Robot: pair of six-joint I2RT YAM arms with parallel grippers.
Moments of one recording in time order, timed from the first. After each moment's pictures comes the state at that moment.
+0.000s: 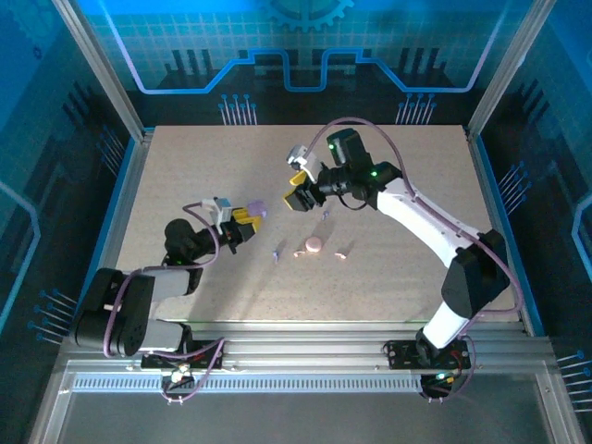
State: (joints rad) left arm -0.10 1.36 0.28 1.14 0.84 -0.27; right arm 0.59 1.65 1.49 -0.53 -0.54 -0.27
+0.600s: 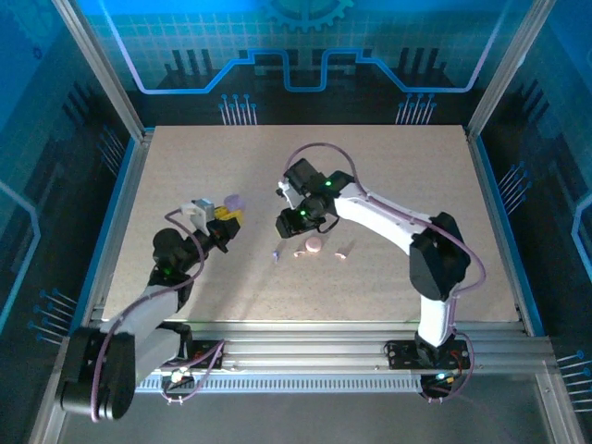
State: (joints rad) left arm -0.08 0.98 0.22 0.77 0.54 -0.26; right arm 0.75 1.90 1.60 -0.86 -0.25 0.32
